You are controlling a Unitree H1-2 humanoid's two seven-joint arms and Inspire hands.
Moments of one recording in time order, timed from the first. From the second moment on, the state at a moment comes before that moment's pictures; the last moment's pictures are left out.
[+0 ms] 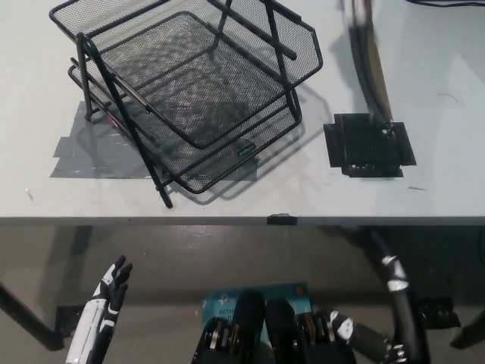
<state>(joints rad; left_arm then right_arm) 0.11 0.16 0.00 0.04 0.15 -0.25 -0.03 0.14 0.04 0.15 -0.21 -0.47 -0.22 -0.21</state>
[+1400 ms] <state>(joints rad) 0.08 0.17 -0.01 0.03 0.18 -0.26 -0.03 -0.54 0.10 0.05 0.19 -0.72 -0.20 -0.53</state>
